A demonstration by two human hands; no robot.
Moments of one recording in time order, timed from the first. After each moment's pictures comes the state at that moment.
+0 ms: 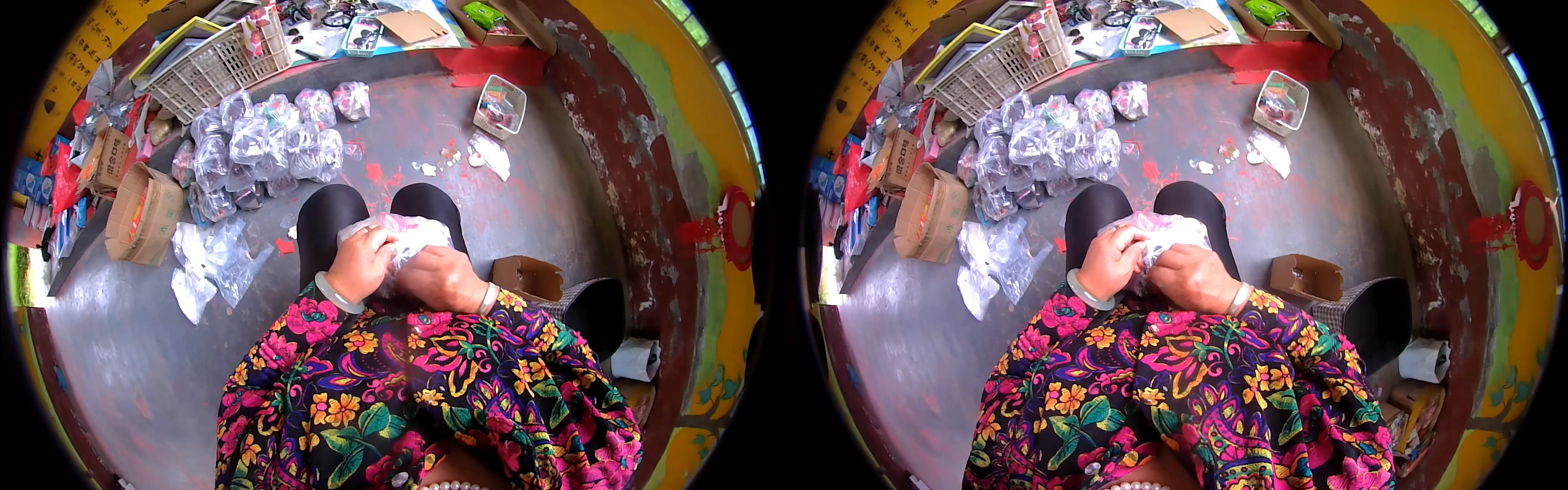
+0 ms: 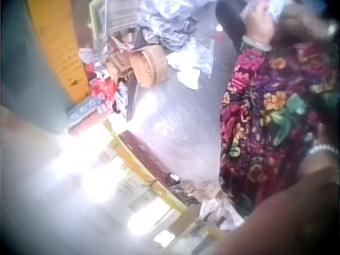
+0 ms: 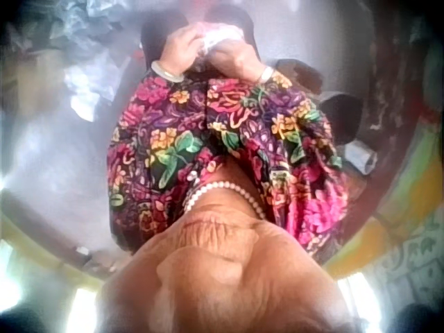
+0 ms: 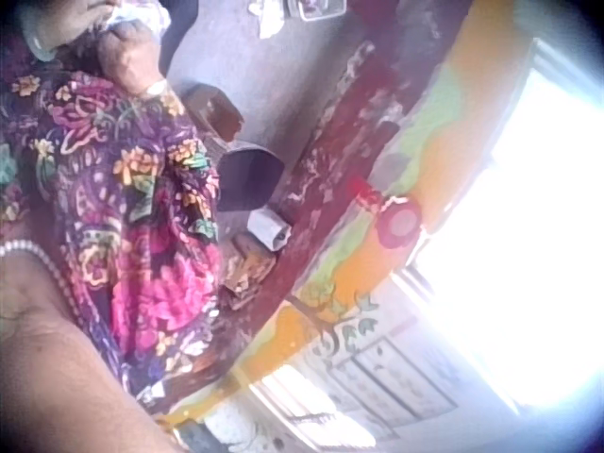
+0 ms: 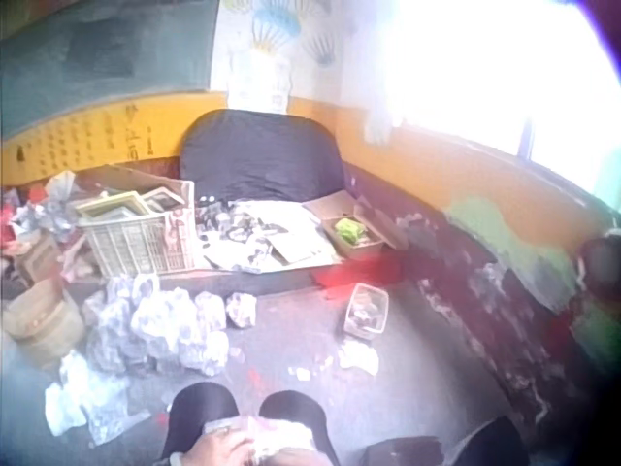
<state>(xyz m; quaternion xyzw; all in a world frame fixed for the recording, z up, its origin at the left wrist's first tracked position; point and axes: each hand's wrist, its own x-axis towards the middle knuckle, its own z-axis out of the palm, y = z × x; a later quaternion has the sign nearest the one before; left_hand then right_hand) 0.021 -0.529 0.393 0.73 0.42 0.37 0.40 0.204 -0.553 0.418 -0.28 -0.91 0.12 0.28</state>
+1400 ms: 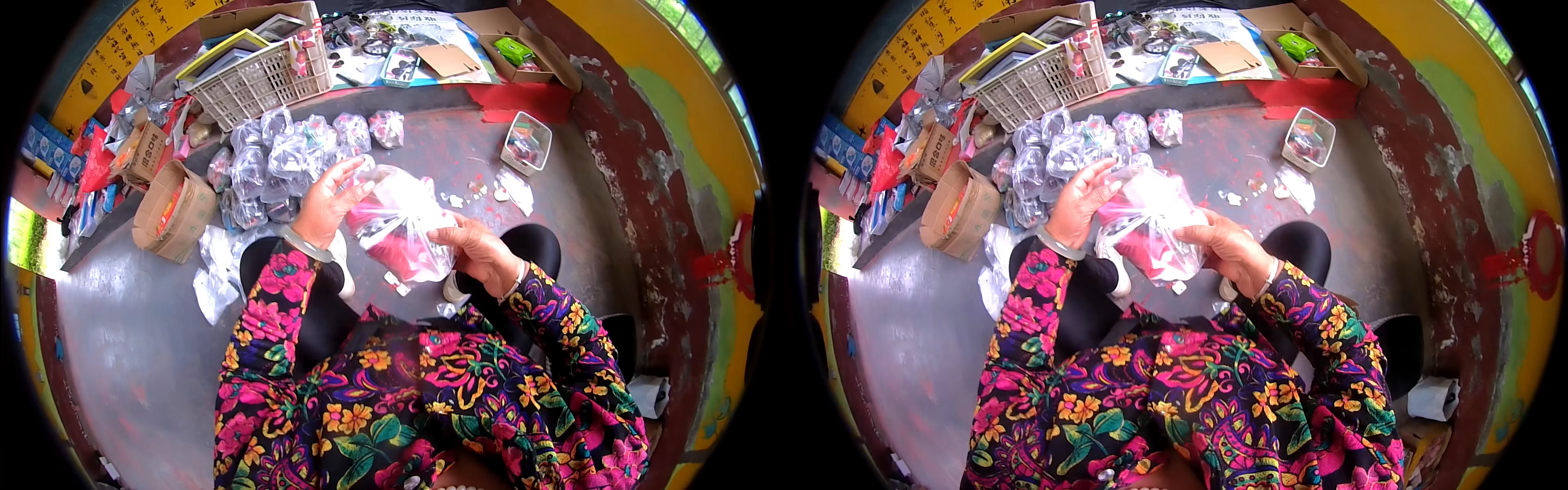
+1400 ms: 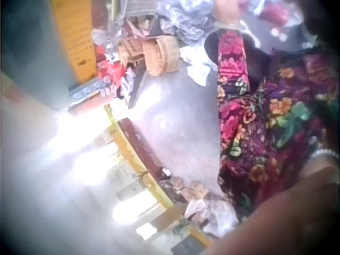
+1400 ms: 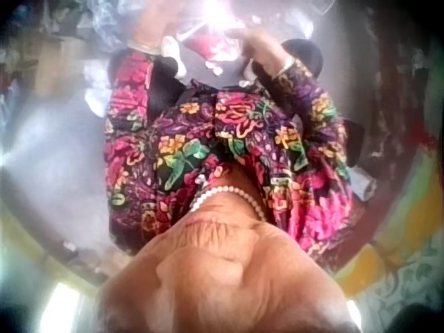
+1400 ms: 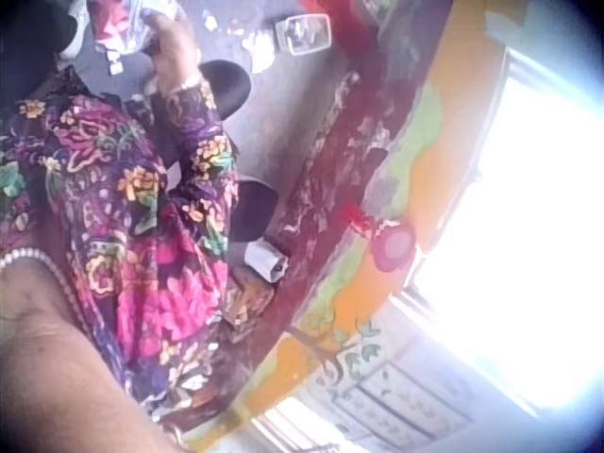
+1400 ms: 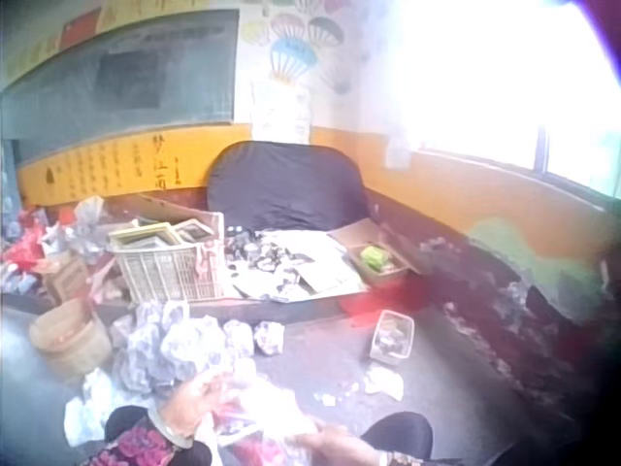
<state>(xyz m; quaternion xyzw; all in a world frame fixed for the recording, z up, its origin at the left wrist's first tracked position) -0.046 -0.453 0.450 0.50 0.38 0.51 0.59 0.189 -0.495 0.464 -0.35 -0.33 0.82 0.31</state>
